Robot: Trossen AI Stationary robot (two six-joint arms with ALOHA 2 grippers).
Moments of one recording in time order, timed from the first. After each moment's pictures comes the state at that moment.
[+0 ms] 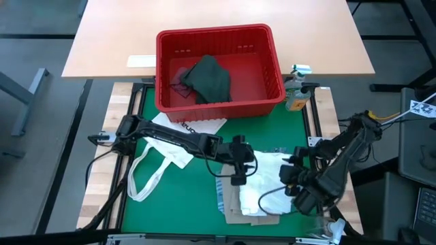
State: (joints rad) left arm -0.19 2.03 1.78 -0.39 -0.17 -0.12; right arm 0.86 1.51 1.36 -1.56 0.63 0.95
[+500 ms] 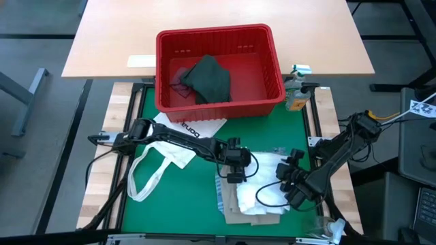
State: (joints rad) left arm -0.16 2.17 1.78 -0.58 -0.24 -0.12; right arm 0.85 1.51 0.88 -1.18 0.57 1.08
